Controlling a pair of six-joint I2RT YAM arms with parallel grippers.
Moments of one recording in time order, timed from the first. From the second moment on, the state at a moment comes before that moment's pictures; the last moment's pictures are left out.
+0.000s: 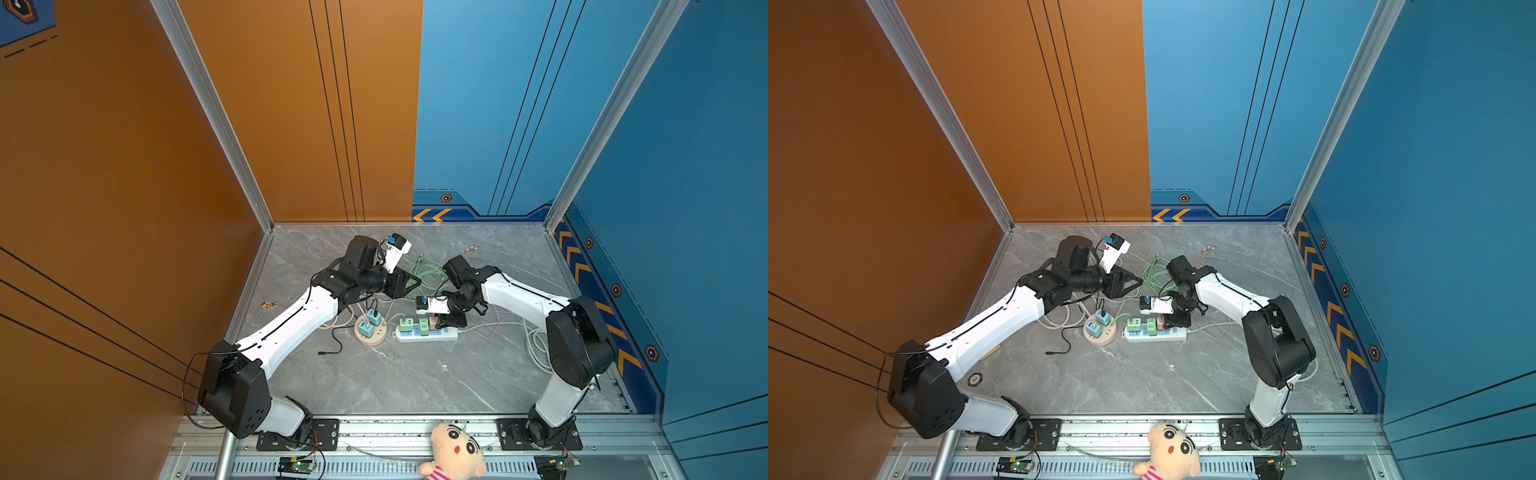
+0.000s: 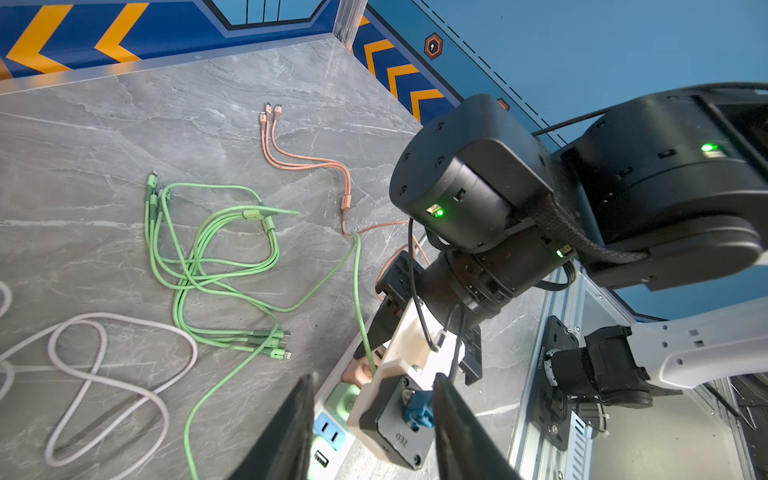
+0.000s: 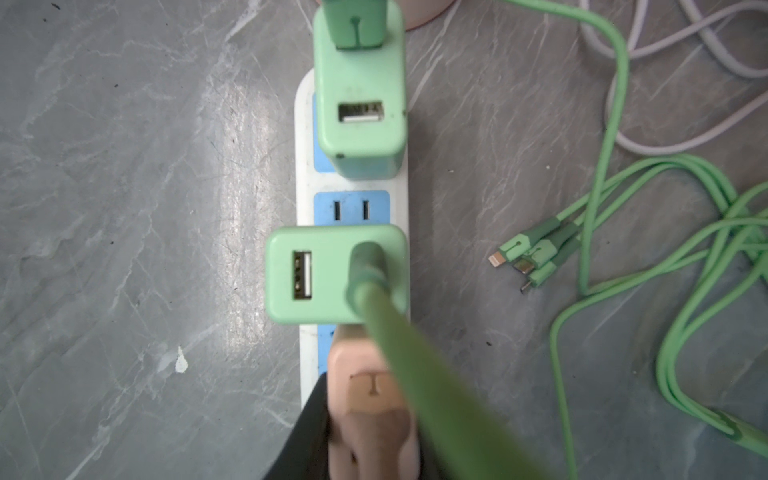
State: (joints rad) left arm -0.54 1.44 1.18 -0.32 0.52 -0.18; right arm 0.52 1.76 1.22 -0.80 -0.38 -1.03
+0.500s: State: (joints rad) left arm -0.53 1.44 1.18 -0.32 0.52 -0.19; right arm 0.52 1.77 1.22 -0.80 -0.37 -1.04
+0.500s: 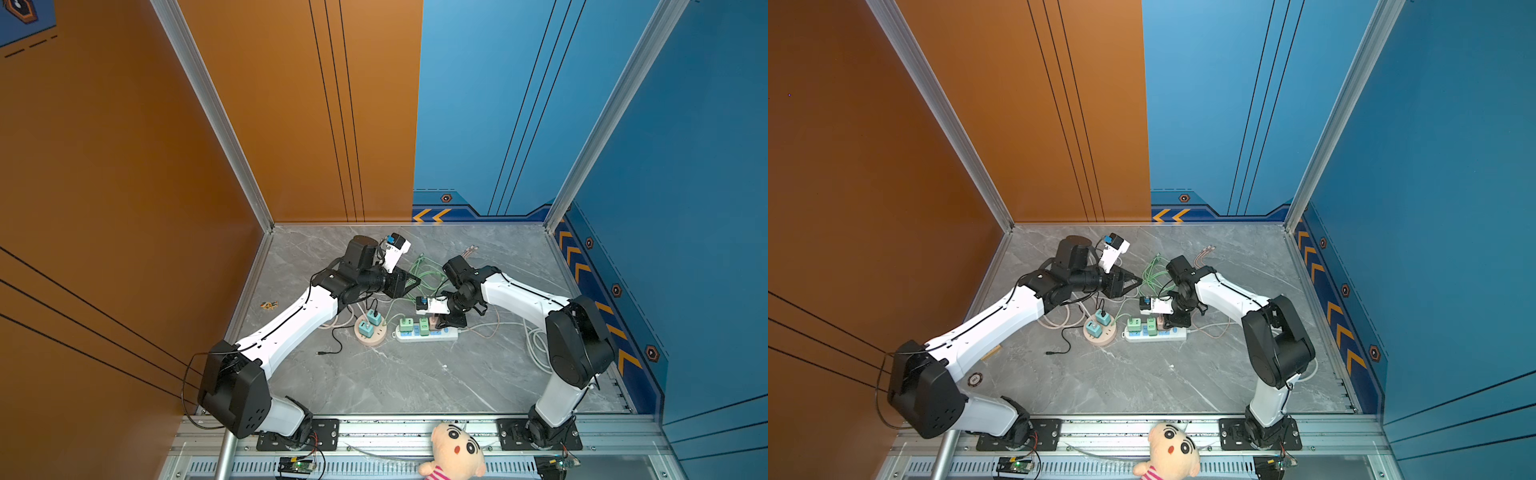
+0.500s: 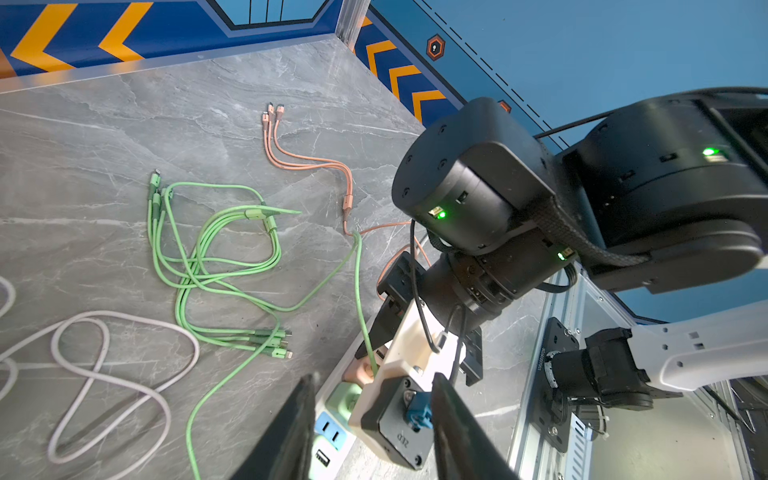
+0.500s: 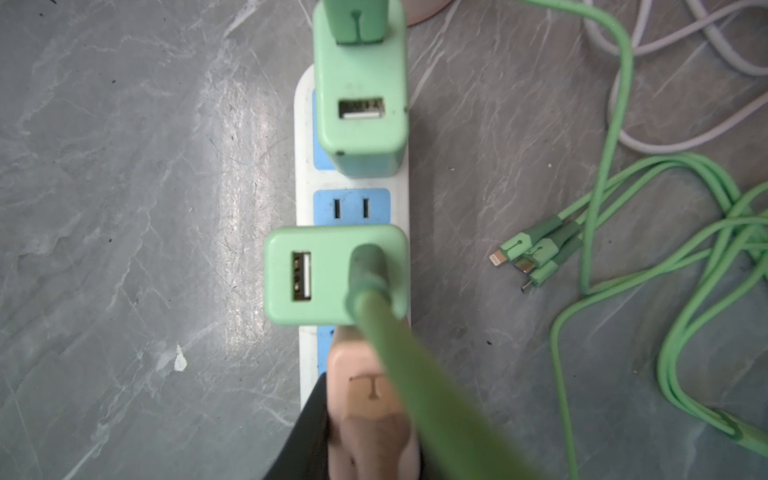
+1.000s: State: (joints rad) left arm -0.53 1.44 1.18 -0.32 0.52 -0.19; right arm 0.56 1.78 1.22 -0.81 -0.27 -1.04
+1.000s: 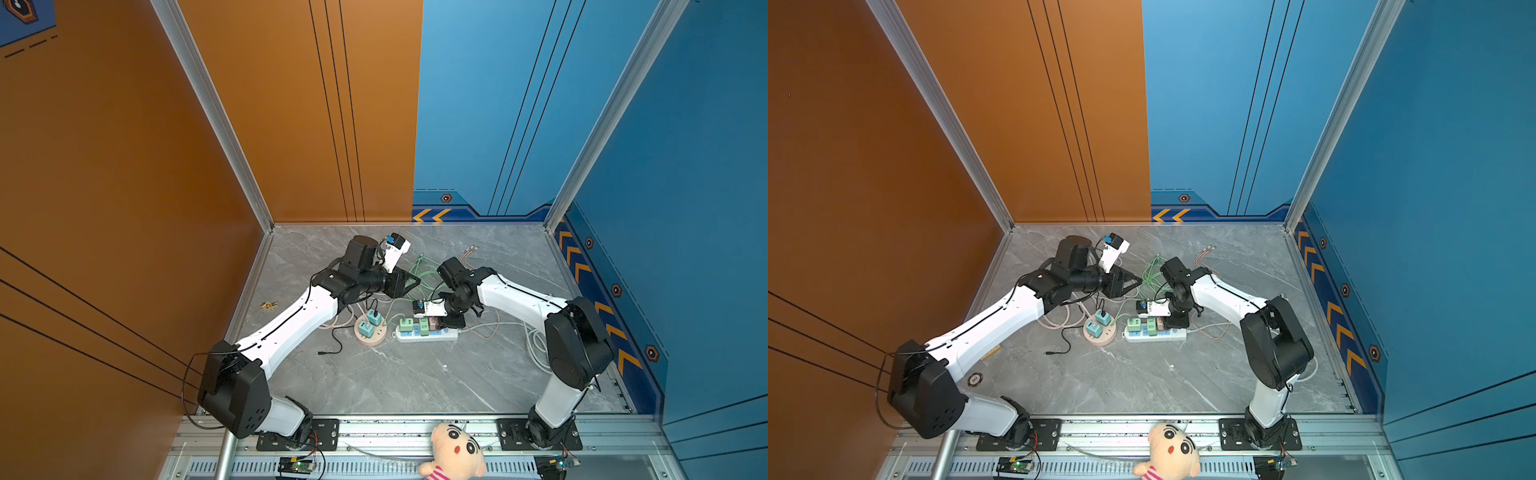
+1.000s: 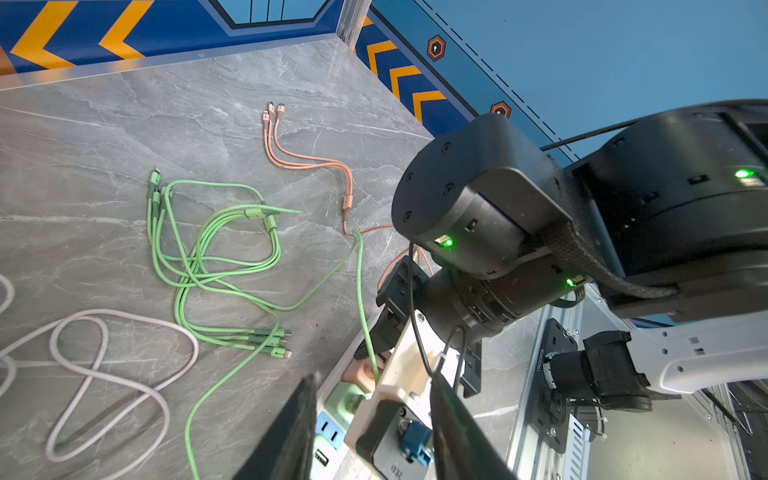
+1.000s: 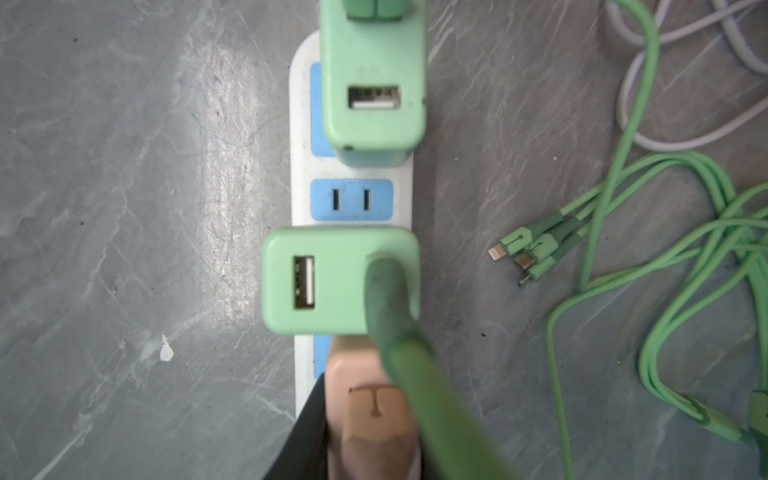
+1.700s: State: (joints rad) left arm -0.54 1.43 1.18 -0.32 0.52 -0.20; right arm 0.54 1.70 1.13 -0.68 -0.32 -0.98
